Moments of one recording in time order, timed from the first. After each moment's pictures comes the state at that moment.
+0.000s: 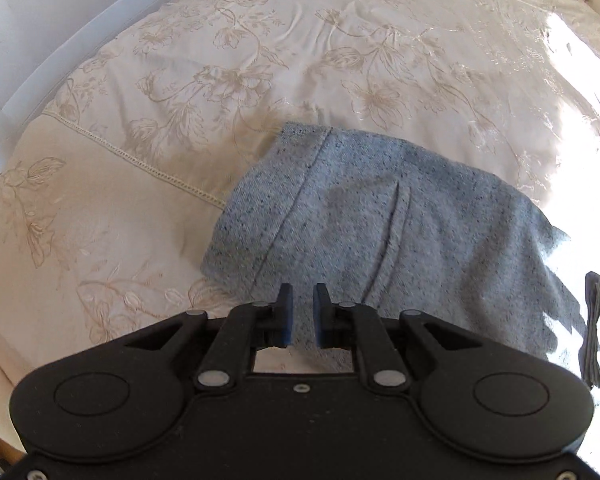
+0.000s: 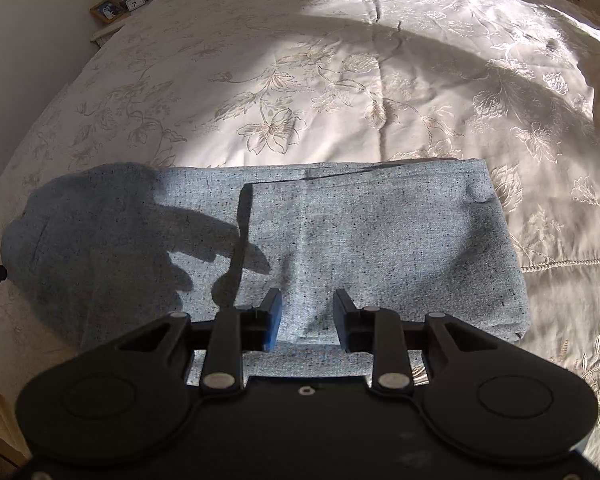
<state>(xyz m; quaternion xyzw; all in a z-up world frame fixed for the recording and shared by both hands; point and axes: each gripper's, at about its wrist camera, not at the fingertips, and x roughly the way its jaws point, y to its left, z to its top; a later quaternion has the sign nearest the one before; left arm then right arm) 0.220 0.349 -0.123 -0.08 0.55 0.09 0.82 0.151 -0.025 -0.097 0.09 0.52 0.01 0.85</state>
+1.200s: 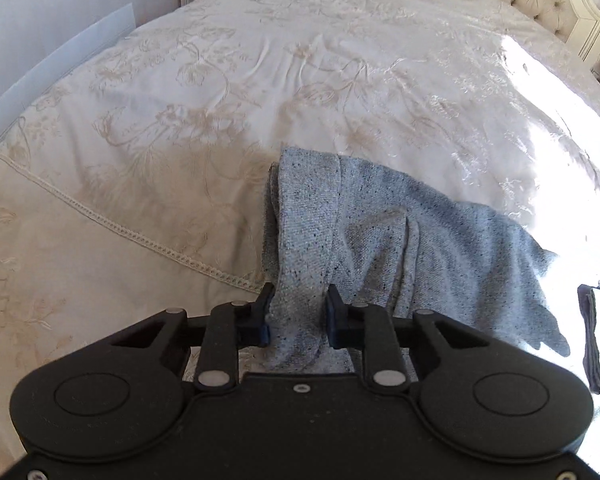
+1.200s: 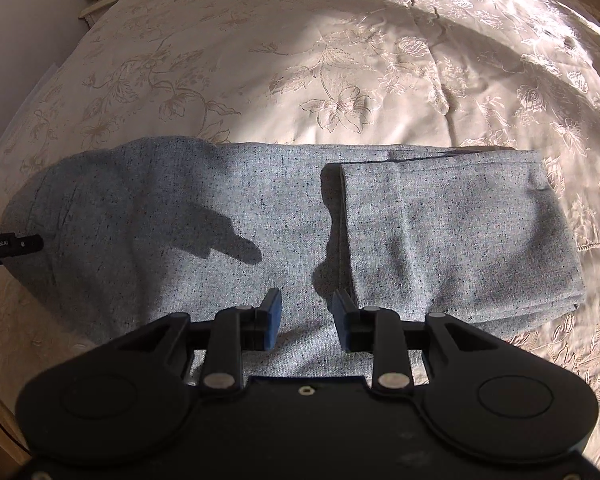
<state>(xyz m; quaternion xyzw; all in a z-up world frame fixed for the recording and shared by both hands) 0.231 0.371 -0.140 -0.08 0.49 0.01 0.87 0.166 0.055 -0.097 0.08 0.55 -0.01 0.83</state>
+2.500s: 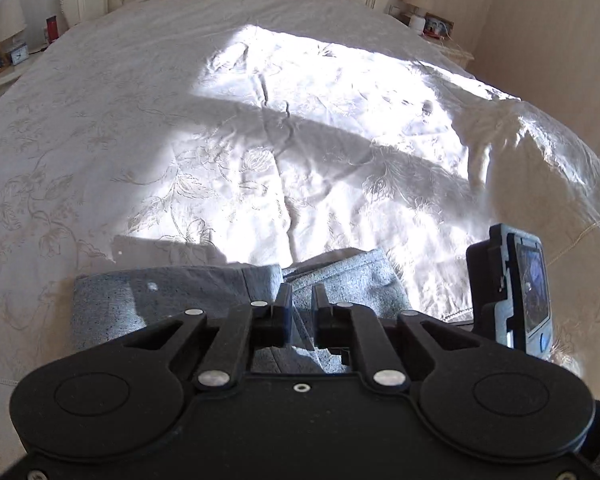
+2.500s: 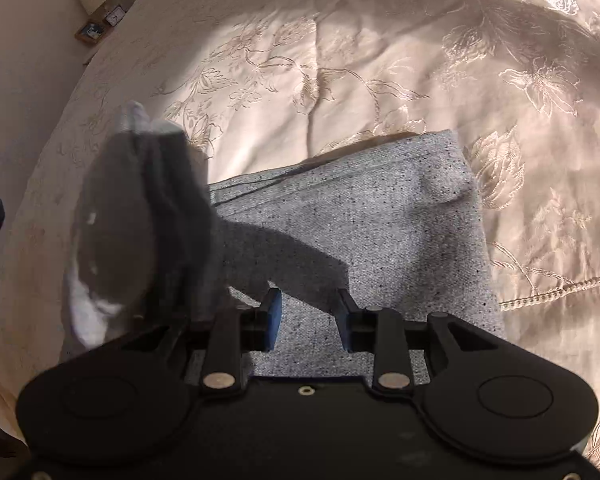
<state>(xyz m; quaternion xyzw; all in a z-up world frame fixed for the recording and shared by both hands) 0.208 -0.002 -0.055 0.03 0.44 -0.20 0.87 0.208 -0.169 -0.174 0.21 0.56 0.05 0.80</state>
